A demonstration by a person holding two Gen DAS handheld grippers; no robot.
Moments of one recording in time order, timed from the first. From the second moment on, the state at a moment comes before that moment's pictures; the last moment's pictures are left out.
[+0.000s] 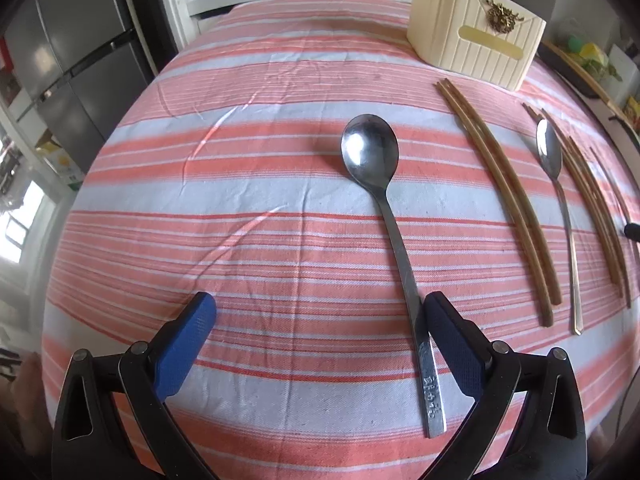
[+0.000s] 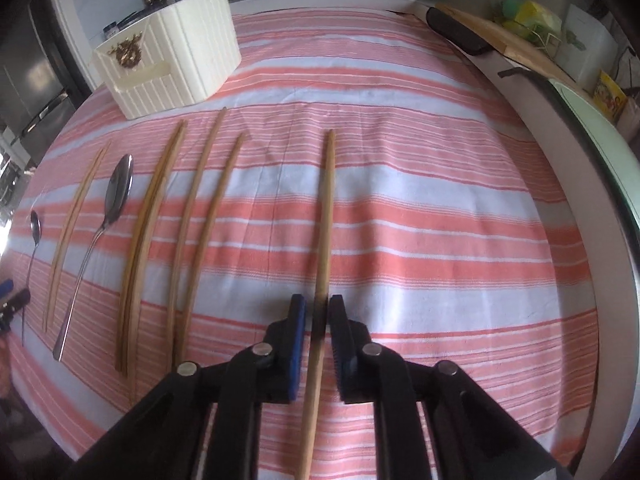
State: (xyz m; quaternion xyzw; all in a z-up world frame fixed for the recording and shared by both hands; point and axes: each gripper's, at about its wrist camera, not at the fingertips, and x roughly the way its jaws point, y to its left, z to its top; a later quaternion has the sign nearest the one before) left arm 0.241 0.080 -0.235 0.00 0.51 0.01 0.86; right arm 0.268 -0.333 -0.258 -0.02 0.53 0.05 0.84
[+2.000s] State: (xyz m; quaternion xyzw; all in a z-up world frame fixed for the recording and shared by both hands) left arm 0.254 0.067 -0.085 -0.02 0.37 -0.14 0.92; right arm 0.298 -0.317 -0.110 0.03 0.41 0.14 0.90
